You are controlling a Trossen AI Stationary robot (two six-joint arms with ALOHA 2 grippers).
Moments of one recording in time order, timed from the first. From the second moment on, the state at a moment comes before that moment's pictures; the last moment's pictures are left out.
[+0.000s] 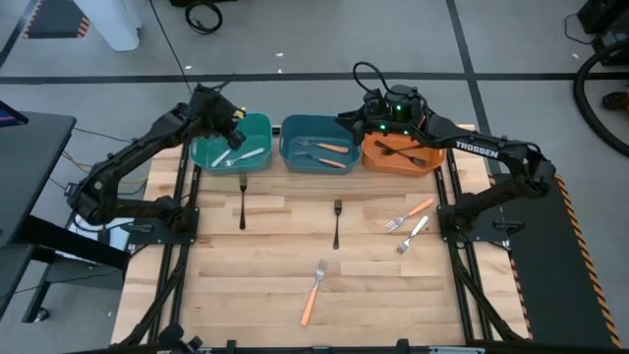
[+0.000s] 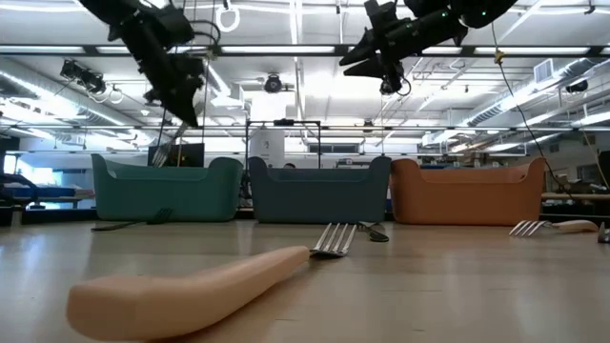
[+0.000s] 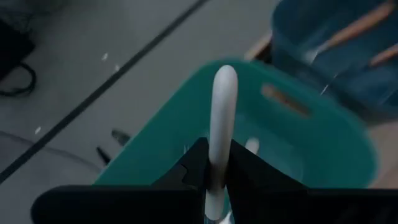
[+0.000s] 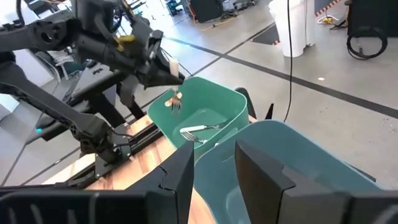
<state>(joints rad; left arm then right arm) 0.92 1.19 0.98 -0.55 -0.08 0.22 -0.57 1.34 1.09 0.01 -0.23 0.36</state>
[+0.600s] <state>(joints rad) 0.92 1.39 0.98 -0.61 -0.10 0.23 -0.57 1.34 1.09 0.01 -0.23 0.36</state>
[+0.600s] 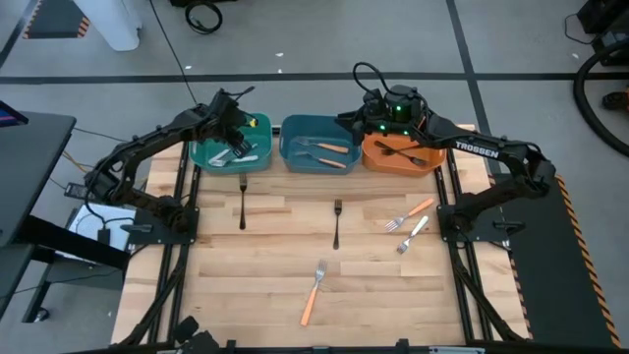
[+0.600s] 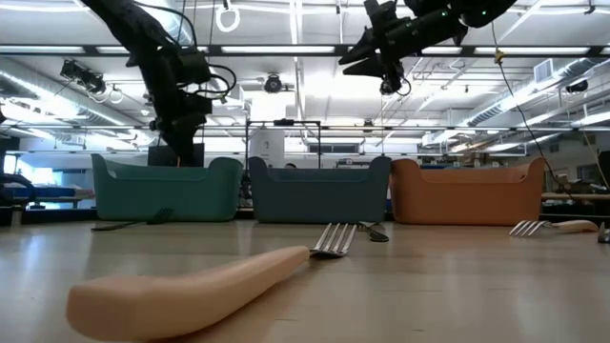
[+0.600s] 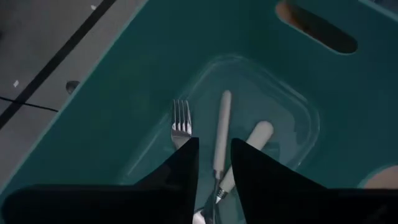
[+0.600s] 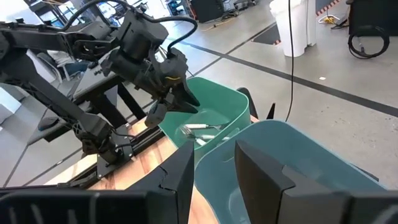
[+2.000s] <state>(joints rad) 0.42 1.21 0.76 -0.84 -0.09 -0.95 -0.52 1.31 1.09 -0.17 -0.23 0.14</state>
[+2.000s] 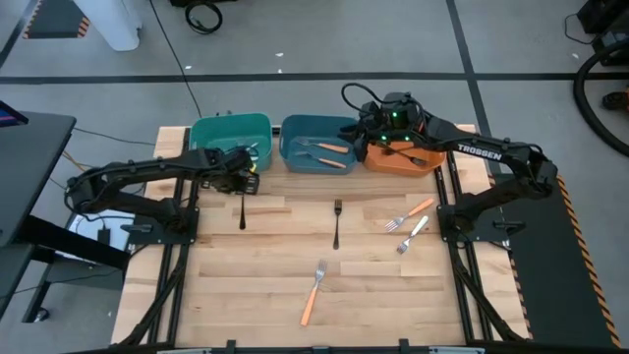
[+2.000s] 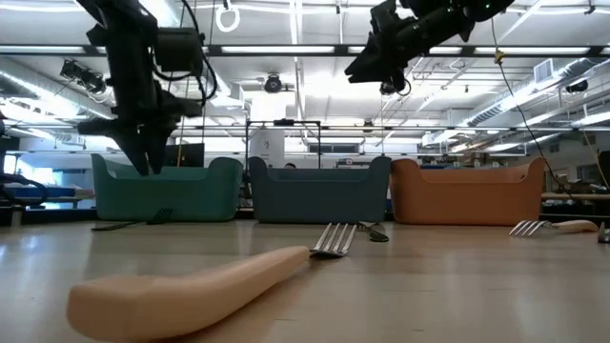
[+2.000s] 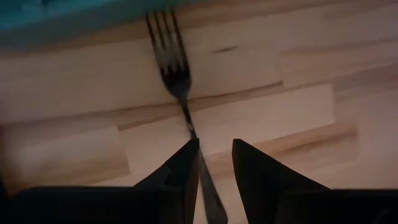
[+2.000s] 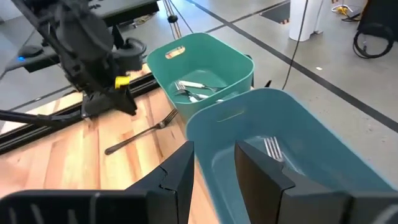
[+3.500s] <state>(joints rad) 0.41 1.57 0.69 -0.65 -0.11 -0.97 -0.53 1.32 1.09 -0.19 -0.23 0.14</state>
